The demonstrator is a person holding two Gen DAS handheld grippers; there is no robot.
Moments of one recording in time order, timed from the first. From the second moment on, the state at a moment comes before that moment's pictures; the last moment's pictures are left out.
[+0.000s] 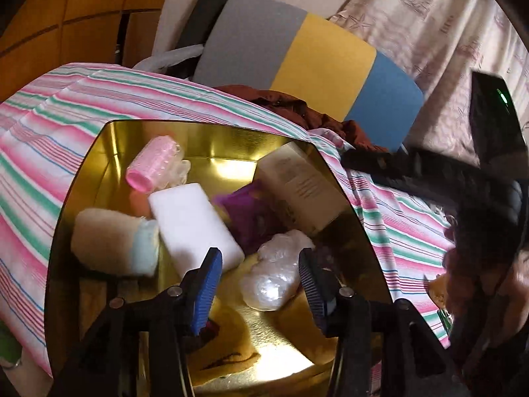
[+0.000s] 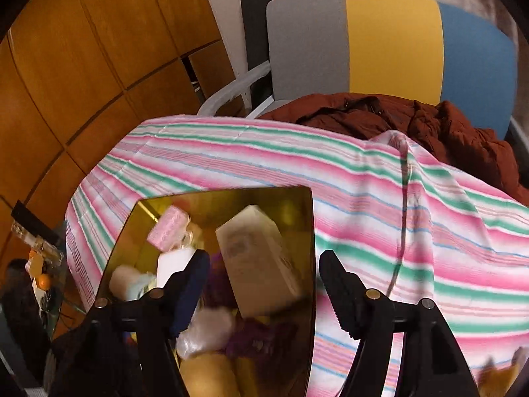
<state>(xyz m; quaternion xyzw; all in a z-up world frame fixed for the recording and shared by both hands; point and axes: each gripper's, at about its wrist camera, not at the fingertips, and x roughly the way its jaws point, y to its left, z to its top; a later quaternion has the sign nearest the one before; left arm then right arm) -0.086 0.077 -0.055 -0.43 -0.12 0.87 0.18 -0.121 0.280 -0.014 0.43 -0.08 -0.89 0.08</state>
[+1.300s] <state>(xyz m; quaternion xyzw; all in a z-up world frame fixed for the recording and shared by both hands) -0.019 0.074 -0.022 -0.38 0.00 0.91 0.14 0.028 0.260 -0.012 0.36 0.00 -0.93 -0.04</state>
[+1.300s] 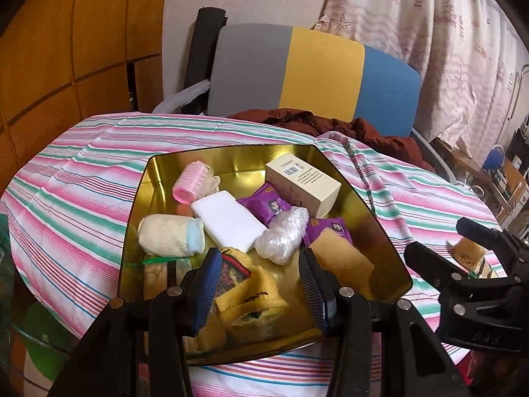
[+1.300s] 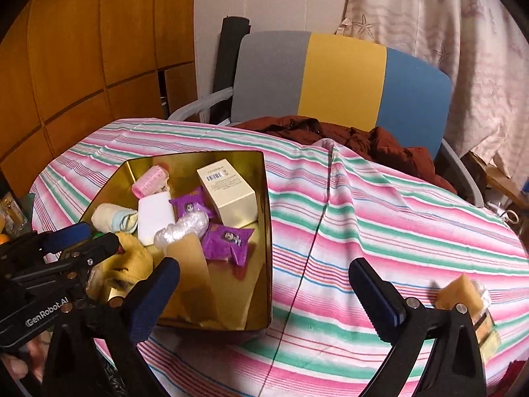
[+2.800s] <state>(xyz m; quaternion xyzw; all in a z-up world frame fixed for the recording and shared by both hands) 0.015 0.219 -0.010 -0.35 0.10 0.86 0.34 0.155 0.586 -0.018 0.30 -0.35 -0.83 -0.32</state>
